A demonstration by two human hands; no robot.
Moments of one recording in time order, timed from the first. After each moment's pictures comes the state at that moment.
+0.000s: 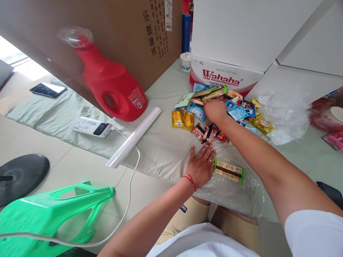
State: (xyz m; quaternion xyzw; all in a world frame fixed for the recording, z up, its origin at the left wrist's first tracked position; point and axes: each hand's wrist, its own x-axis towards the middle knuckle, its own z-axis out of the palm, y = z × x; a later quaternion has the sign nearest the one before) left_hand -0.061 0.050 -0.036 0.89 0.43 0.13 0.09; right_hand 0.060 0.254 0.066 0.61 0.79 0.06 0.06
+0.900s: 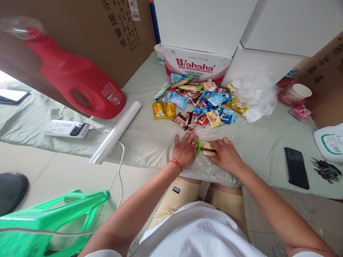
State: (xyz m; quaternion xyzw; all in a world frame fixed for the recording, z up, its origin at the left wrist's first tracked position) left_hand -0.055 0.050 -0.034 0.89 0.44 0.11 0.09; right_hand 0.153 -0.010 0.028 0.62 0.78 -0.09 0.00
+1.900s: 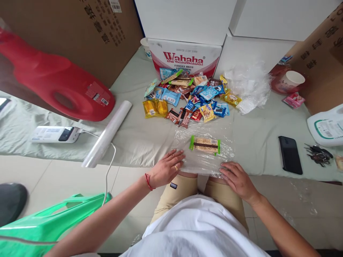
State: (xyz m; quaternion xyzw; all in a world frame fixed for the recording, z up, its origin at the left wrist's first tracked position) left_hand -0.146 0.018 -0.038 0.95 0.16 0.19 0.18; right_hand 0.196 -0.150 -0.033 0.58 0.77 -0.13 -0.23
